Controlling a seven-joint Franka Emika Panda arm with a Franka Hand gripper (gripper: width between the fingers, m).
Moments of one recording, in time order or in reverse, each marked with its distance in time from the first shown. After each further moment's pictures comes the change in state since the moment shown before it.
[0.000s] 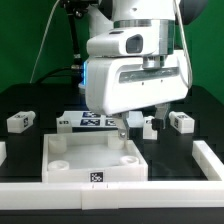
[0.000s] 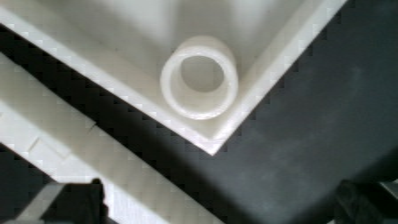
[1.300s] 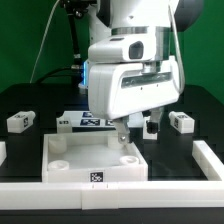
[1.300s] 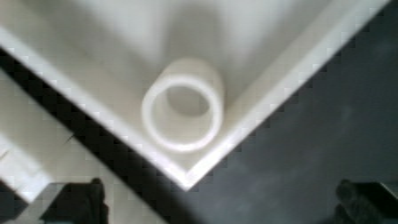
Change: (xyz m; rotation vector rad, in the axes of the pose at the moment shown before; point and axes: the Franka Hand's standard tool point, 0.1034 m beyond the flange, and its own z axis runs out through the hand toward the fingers) arm -0.030 -0.016 0.014 0.006 -0.001 -0.223
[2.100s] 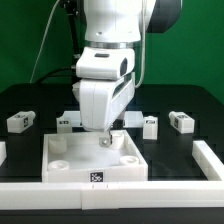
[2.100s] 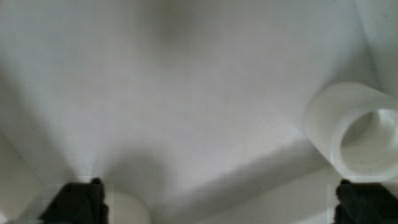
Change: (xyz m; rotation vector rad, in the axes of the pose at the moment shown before) arm -0.049 -0.007 0.008 0.103 -0.062 -0.326
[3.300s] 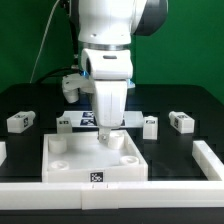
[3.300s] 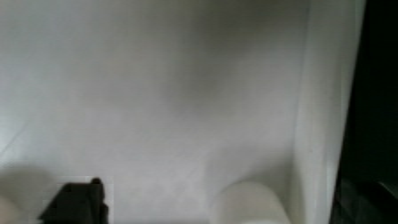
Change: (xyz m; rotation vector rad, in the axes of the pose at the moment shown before) arm -0.029 -0.032 0.007 0.031 -0.047 -0.398
